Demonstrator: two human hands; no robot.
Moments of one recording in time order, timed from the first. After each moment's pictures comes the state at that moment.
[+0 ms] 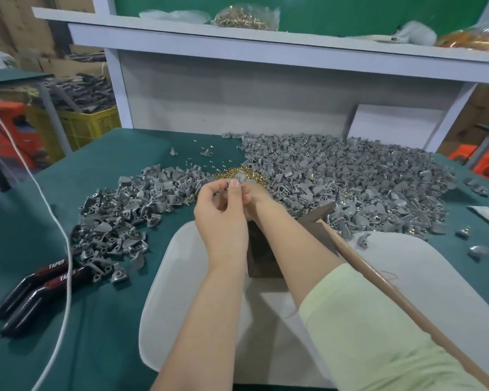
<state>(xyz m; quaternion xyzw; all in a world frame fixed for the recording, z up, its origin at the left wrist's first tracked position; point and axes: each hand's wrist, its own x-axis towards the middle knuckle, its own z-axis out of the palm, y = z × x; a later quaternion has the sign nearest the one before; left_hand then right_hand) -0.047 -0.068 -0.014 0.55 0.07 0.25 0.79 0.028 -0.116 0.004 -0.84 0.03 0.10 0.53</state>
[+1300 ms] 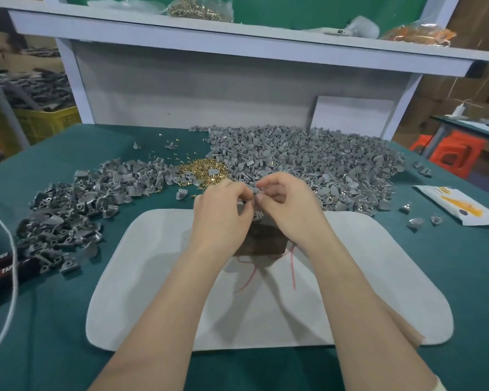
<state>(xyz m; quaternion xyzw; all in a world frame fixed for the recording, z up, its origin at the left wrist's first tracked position) -0.073 -0.100 -0.006 0.90 -0.14 0.18 0.38 -0.072 -0.225 -0.002 -0.85 -0.03 -0.16 0.49</state>
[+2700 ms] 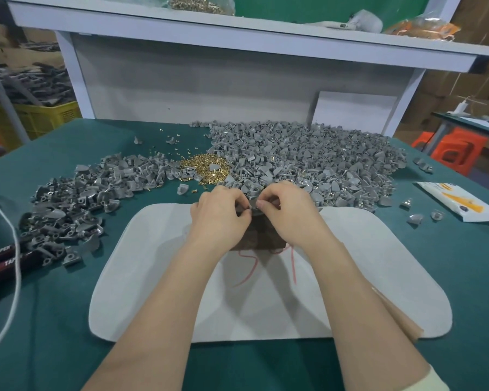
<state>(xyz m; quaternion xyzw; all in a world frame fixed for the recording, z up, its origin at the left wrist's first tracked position) -0.064 -0.096 -0.018 0.94 -0.09 0.09 0.32 -0.069 -0.228 -0.011 -0.94 -0.05 -0.15 0.29</state>
